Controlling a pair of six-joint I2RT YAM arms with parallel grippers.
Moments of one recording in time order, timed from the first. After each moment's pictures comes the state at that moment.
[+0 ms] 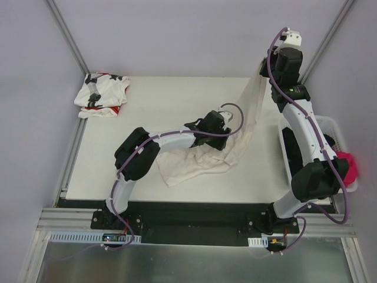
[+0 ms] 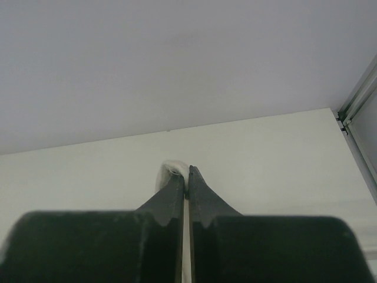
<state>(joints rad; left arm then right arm) -0.87 2.09 1.50 -0.18 0.07 -0.28 0.18 1.59 1.64 -0.21 0.20 0.19</state>
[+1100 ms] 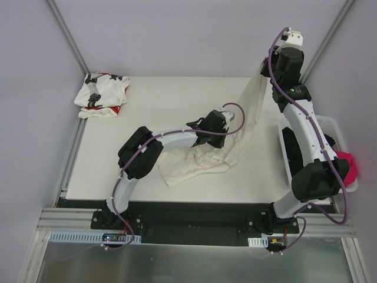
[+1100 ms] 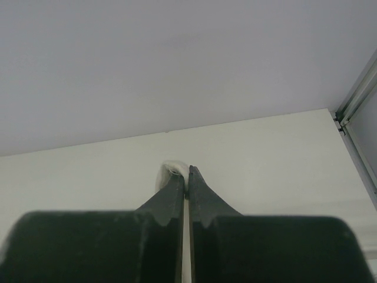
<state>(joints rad) -0.86 2.14 1.55 -0.18 0.12 -0.30 0.17 1.58 1.64 -0.21 0.19 0.19</state>
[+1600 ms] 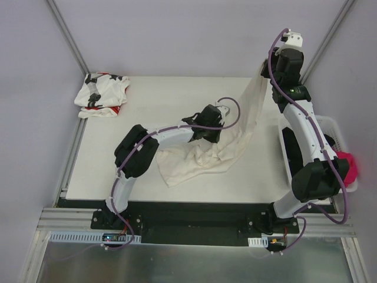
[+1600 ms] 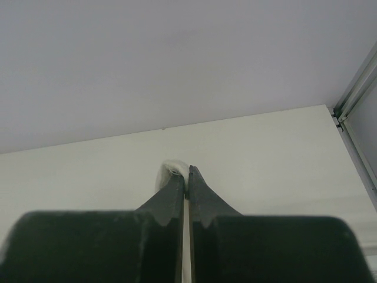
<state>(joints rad) -0.83 2.13 1.55 -0.21 0.10 -0.29 0.16 1.58 1.62 -0.21 0.19 0.19</state>
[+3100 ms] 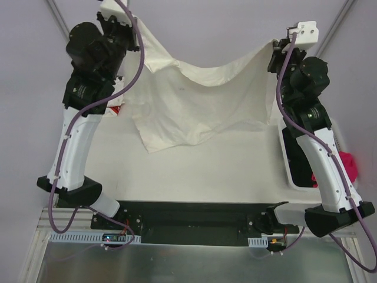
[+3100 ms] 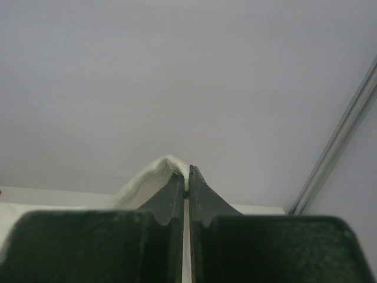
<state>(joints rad) -0.44 1.57 2.23 -0.48 -0.19 0.17 0.37 1.30 1.65 -0.16 0.31 -0.13</state>
